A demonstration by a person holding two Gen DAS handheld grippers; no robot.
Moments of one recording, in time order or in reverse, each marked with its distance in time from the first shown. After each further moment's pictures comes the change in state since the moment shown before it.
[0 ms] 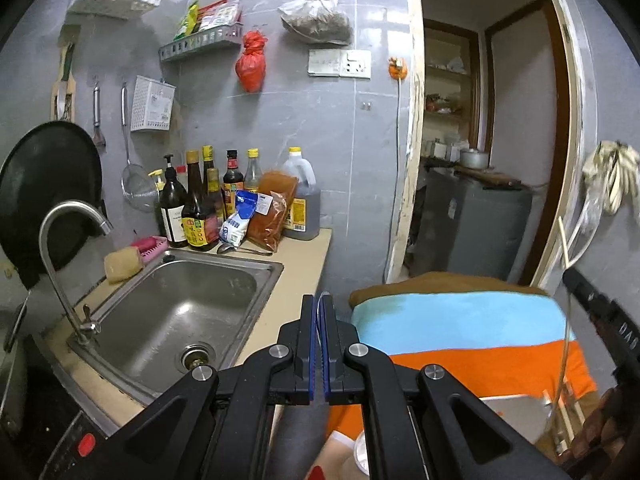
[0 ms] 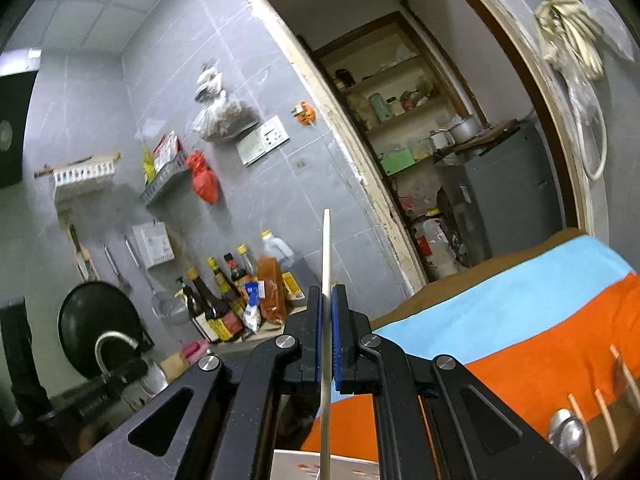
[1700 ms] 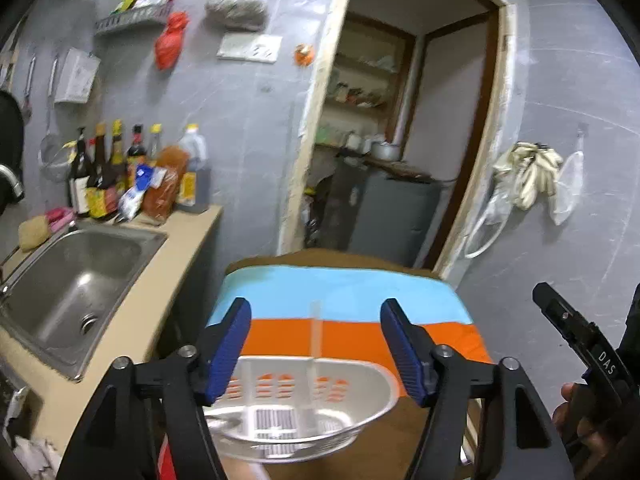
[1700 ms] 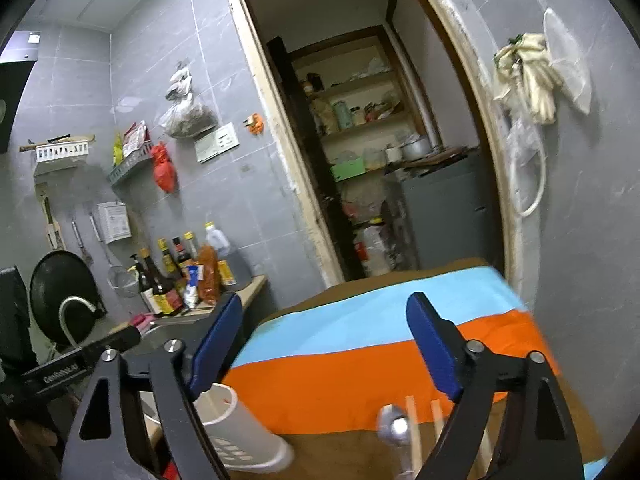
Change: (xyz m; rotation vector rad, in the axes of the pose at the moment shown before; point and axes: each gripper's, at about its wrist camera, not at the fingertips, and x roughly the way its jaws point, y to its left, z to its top) left arm -0.045 -0.091 -0.030 -0.050 0.027 -0.359; right arm -0.119 -0.082 0.055 -0.162 0.026 -0.194
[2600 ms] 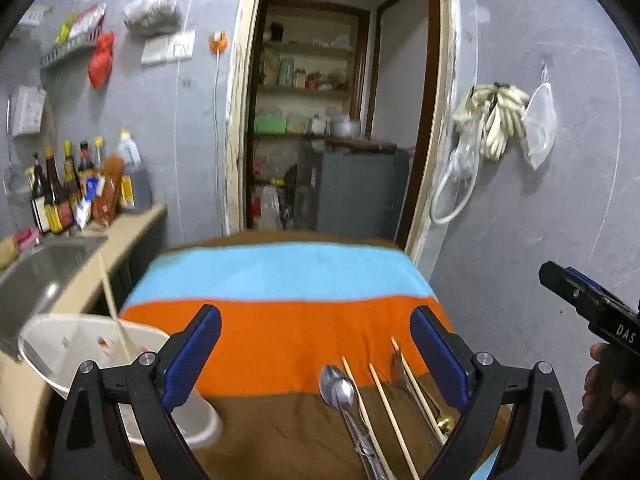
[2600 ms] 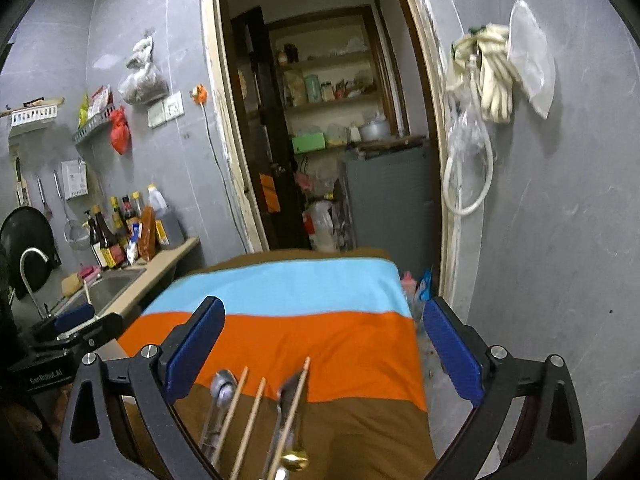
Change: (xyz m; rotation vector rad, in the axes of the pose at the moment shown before) left arm 0.059 -0.161 -0.061 0.111 0.051 0.013; right arm 0.009 -0.161 0.018 -0.084 0.169 -0.078
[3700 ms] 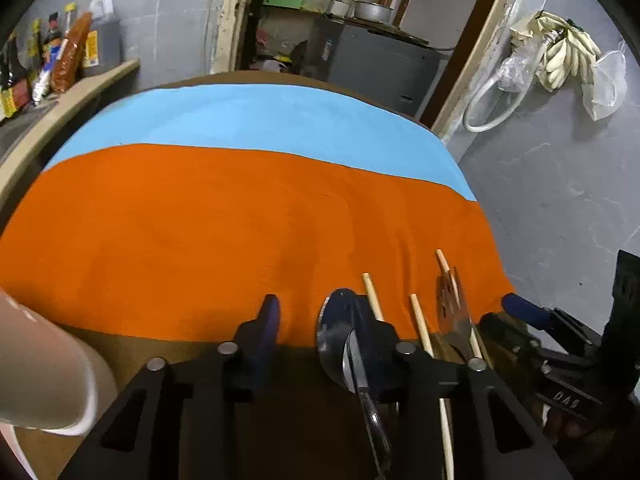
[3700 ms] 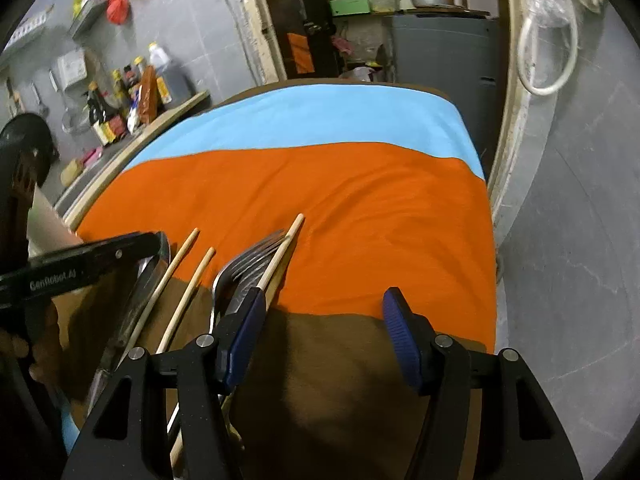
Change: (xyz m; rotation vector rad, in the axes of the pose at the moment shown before) left arm 0.149 0.011 -0.065 -0.143 0.424 -0.061; right arm 0.153 0.007 -0.116 -0.134 0.471 0.130
